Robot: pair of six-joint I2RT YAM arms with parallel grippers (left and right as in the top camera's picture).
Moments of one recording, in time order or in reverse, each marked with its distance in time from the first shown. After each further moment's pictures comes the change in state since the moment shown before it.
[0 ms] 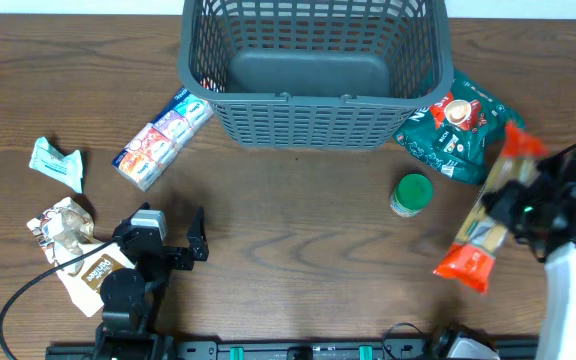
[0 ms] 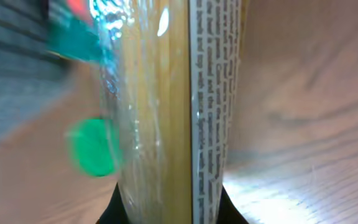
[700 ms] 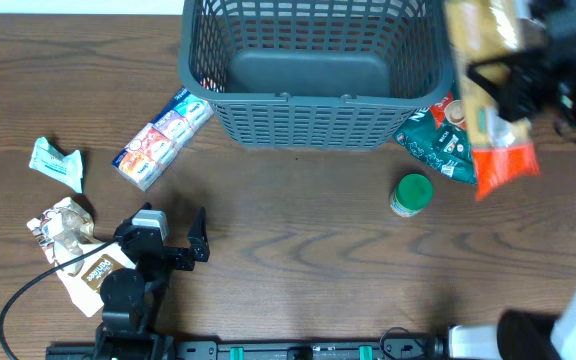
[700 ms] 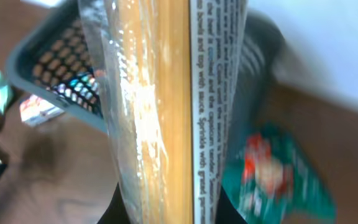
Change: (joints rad) left arm 0.000 0.001 0.000 0.000 0.016 0.000; right arm 0.416 0.516 1.299 -0.419 -0.216 -0.497
